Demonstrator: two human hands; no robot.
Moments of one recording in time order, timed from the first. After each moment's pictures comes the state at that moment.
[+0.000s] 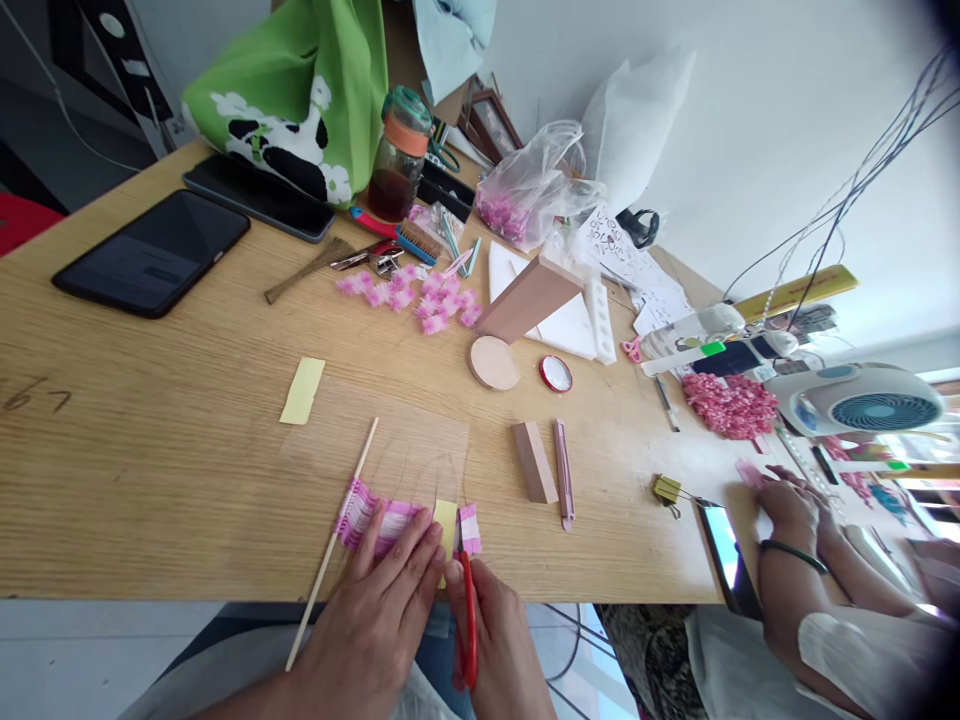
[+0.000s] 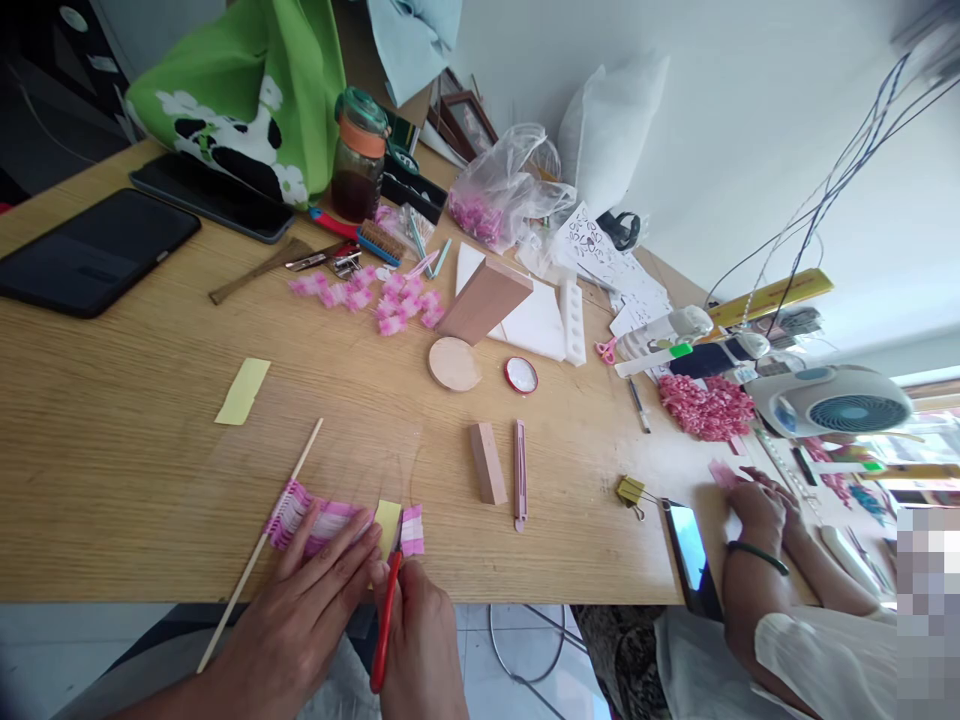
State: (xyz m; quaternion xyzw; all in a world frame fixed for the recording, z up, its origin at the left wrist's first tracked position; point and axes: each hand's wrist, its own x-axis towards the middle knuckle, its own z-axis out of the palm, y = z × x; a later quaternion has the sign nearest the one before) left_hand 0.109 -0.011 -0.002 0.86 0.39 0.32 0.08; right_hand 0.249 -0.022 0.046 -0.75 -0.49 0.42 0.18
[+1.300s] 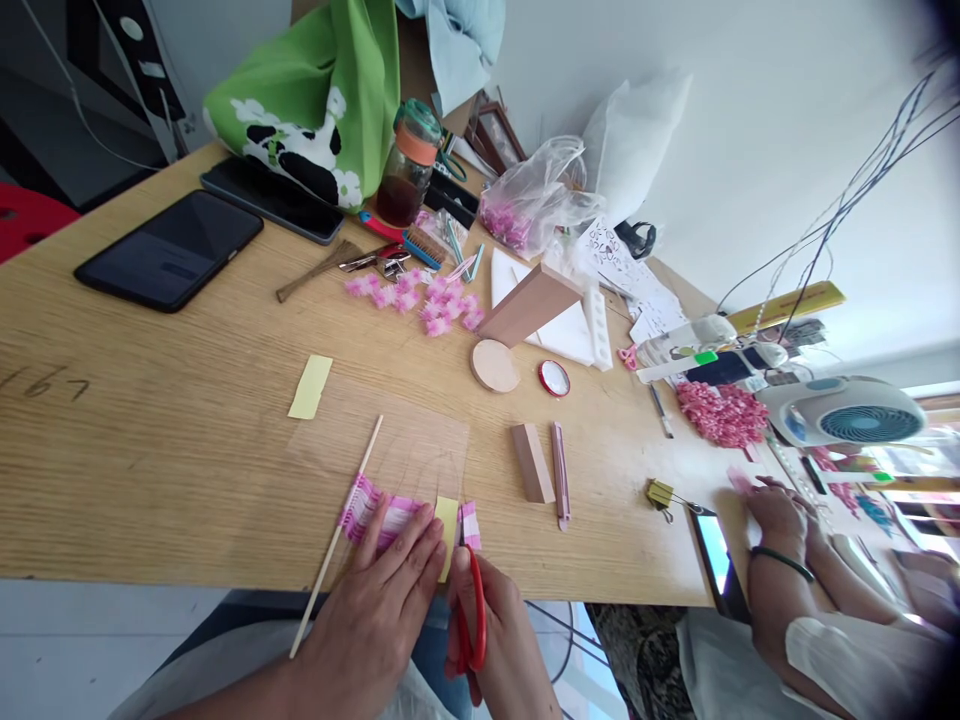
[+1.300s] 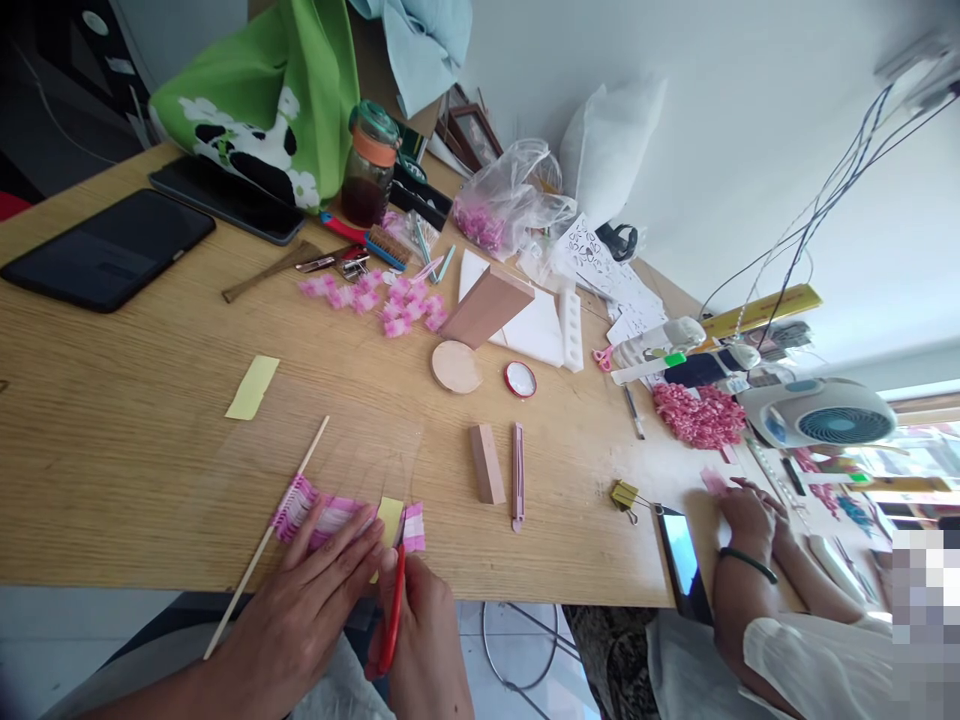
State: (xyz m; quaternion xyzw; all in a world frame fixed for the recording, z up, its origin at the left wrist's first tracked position) left_hand 0.110 -0.013 -0.006 0.86 0.39 0.32 0.08; right_hand 0.244 -0.014 0.064 -0.73 -0.36 0.55 0.18
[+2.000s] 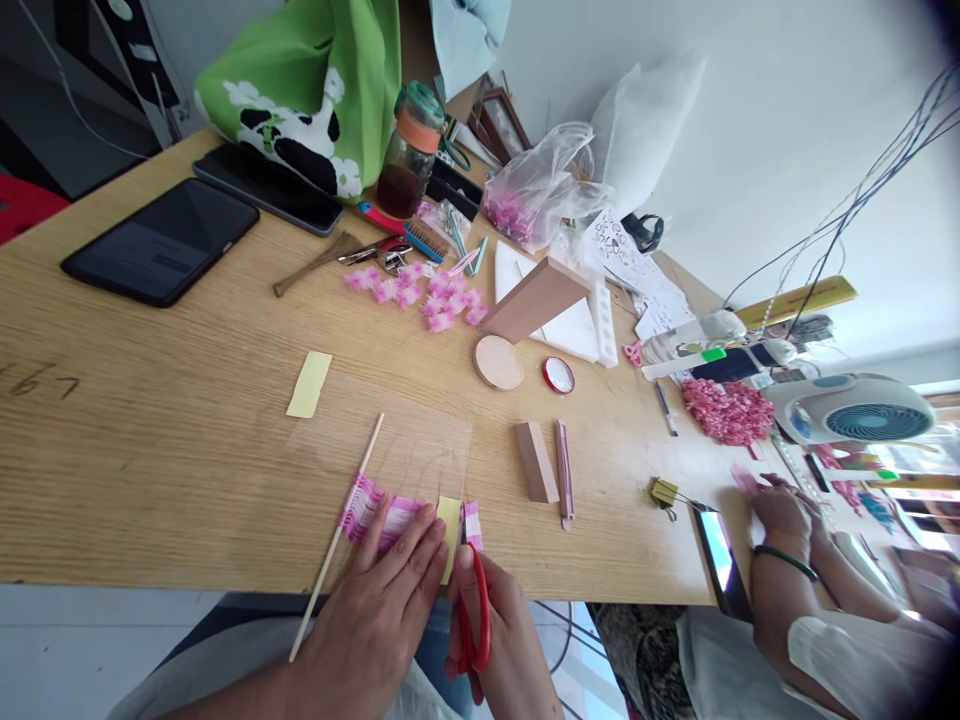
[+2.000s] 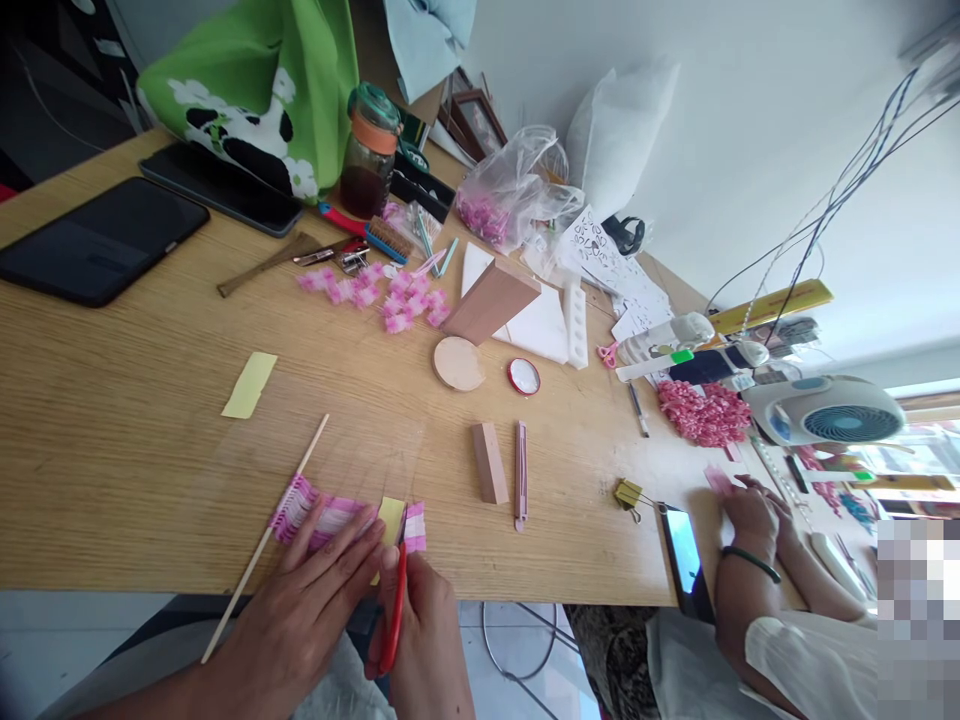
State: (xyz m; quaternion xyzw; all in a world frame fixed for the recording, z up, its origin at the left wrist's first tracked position) left_hand 0.108 -0.012 -0.003 0.87 0.39 0.30 0.08; right_hand 0.244 -0.013 0.061 -0.73 -0.33 0.57 0.19
